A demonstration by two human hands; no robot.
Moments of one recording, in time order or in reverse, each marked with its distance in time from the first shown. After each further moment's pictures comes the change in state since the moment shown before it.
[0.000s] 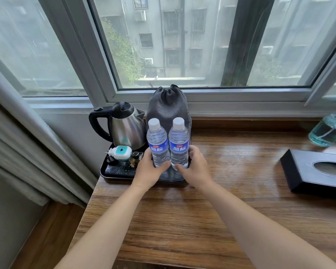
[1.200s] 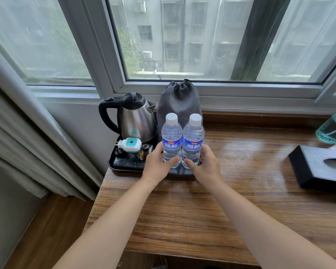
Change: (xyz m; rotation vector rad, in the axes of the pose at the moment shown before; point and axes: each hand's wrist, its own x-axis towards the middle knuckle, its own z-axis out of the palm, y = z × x) left_hand -0.009 0.003 -0.010 -0.049 -0.063 0.135; right_hand -0.019 -0.005 0.012 0.066 0.091 -0.027
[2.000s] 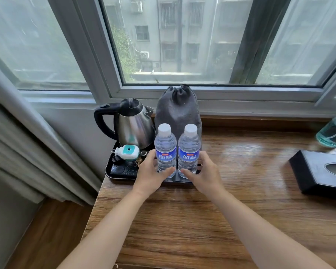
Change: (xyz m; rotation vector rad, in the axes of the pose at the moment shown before) left_hand -0.005 0.000 -0.016 -0.059 -0.010 -0.033; right_hand -0.001 -0.009 -0.005 -0.061 -0.082 0.000
